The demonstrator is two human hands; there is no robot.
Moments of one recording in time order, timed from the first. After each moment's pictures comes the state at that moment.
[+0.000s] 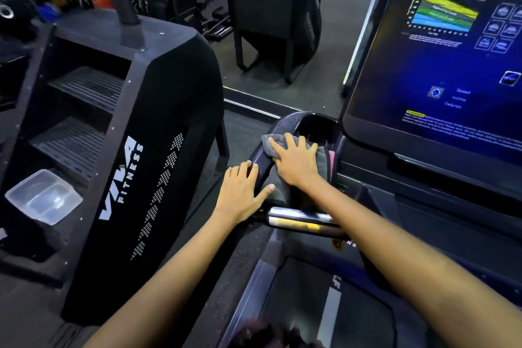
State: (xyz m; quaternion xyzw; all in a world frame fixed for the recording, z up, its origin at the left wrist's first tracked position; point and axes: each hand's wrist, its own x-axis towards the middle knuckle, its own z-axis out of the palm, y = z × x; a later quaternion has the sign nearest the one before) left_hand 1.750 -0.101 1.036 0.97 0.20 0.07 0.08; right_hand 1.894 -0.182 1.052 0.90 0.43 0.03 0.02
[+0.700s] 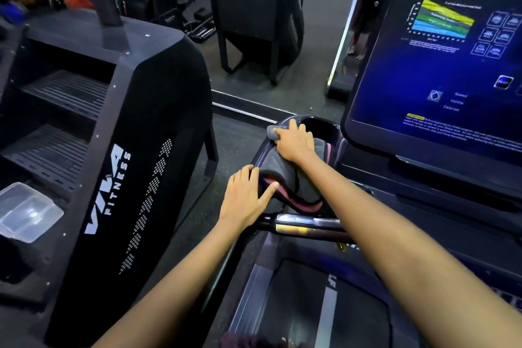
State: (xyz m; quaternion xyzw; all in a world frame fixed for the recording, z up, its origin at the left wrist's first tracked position) left_hand 1.756 -0.091 1.029 0.95 0.19 0.14 0.19; right_hand 1.932 -0.137 1.075 0.94 0.34 -0.03 -0.03
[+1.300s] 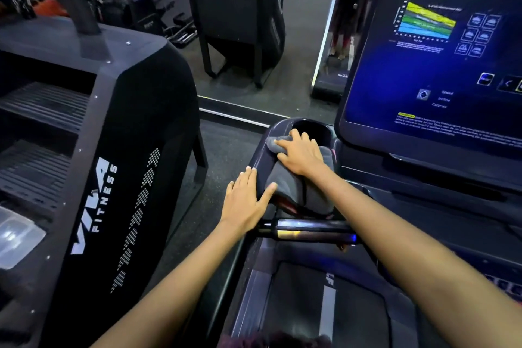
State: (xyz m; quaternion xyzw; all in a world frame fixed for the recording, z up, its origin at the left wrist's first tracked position) left_hand 1.764 -0.085 1.031 0.94 0.20 0.06 0.27; right_hand 1.929 -0.168 1.072 0.93 0.36 0.00 -0.02
